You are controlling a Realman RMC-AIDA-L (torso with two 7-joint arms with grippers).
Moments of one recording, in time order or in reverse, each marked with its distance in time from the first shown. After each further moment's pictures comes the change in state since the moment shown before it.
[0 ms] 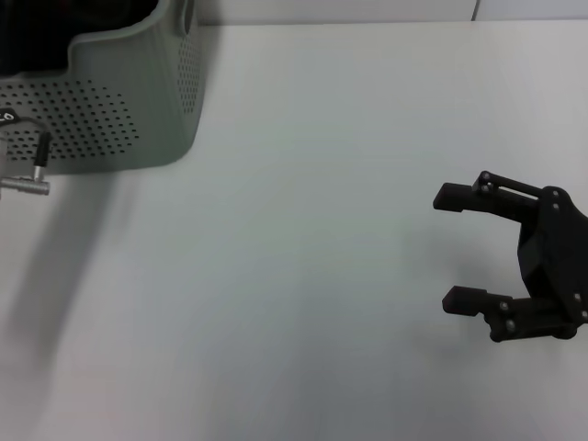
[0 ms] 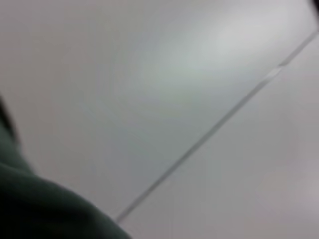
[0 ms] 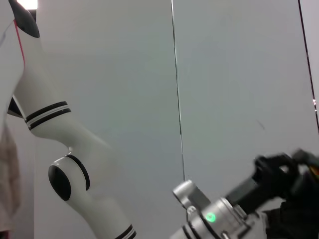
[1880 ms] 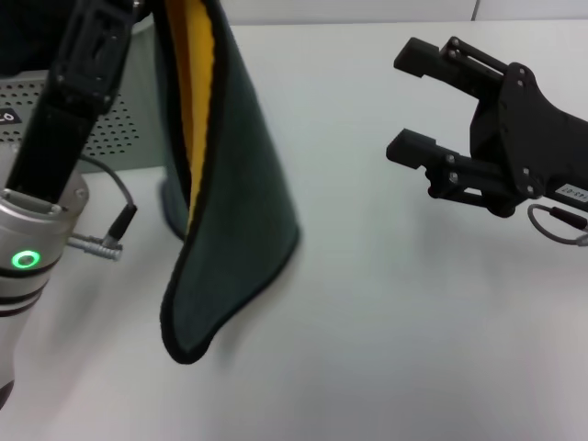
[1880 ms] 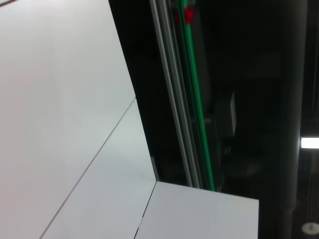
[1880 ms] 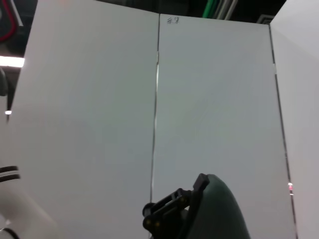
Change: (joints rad) left arm 0.023 -0.012 -0.131 0.125 0.615 0.326 0.055; right arm 0.222 0.015 -0.064 0.276 0.286 0.015 -0.168
